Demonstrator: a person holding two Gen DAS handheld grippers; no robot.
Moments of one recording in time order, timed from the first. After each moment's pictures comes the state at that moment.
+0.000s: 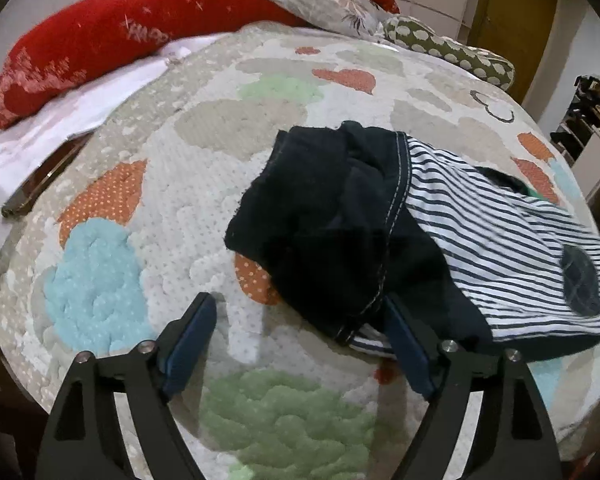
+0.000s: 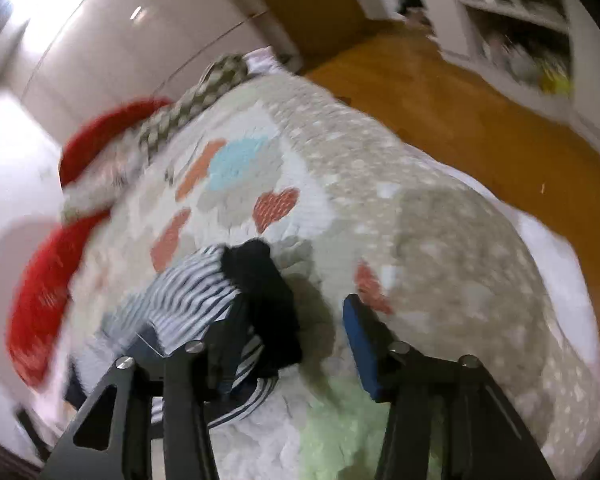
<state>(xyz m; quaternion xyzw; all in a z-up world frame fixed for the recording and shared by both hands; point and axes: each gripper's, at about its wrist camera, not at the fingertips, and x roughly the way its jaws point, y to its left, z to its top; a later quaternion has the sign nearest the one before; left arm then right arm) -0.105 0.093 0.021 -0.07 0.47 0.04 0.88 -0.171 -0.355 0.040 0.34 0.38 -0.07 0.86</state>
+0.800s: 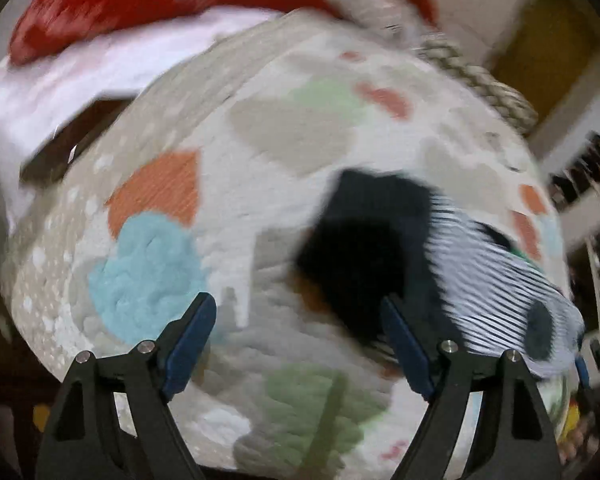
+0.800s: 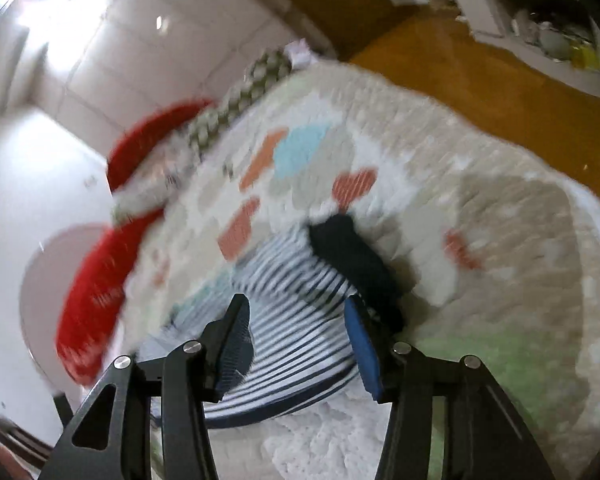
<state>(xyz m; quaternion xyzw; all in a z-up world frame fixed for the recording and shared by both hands) -0.108 0.132 0.064 -0.15 0.49 0.04 0.86 -0.182 -0.334 0.054 0.38 0.34 0.01 0.86</state>
